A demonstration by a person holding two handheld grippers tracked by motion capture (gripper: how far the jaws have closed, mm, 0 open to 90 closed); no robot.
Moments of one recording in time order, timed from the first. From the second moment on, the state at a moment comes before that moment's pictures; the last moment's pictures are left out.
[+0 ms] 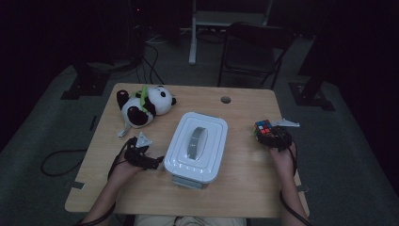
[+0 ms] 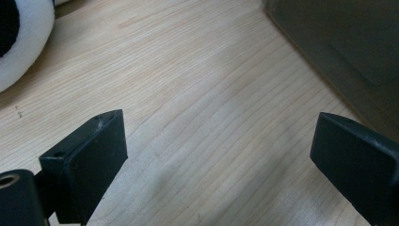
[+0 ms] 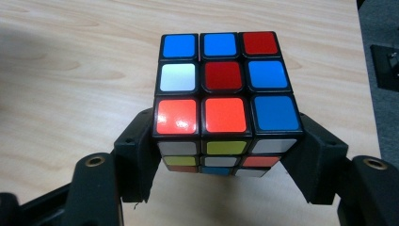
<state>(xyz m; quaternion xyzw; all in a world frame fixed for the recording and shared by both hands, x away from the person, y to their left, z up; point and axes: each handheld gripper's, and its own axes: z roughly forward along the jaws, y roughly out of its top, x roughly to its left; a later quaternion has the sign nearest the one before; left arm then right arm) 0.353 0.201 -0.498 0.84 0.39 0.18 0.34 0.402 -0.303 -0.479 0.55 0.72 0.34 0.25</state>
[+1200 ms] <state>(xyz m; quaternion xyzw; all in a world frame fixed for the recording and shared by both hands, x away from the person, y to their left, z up) 0.341 0.215 -0.506 0.84 0.40 0.18 0.33 0.294 -0.319 -0.492 0.57 0.72 0.31 0.24</state>
